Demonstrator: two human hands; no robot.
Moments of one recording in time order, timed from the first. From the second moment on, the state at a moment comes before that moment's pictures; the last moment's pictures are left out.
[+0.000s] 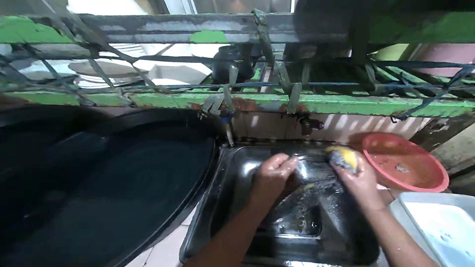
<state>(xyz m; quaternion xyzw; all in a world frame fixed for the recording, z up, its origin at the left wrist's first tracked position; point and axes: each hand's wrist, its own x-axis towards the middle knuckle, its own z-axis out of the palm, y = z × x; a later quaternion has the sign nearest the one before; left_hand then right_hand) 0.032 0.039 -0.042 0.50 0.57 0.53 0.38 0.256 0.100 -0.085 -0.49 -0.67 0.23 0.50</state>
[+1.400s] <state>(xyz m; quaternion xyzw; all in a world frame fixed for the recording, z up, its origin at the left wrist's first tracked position) 0.060 0.038 -0.046 0.54 0.57 0.52 0.35 0.247 0.081 -0.060 -0.38 -0.80 0.08 0.46</state>
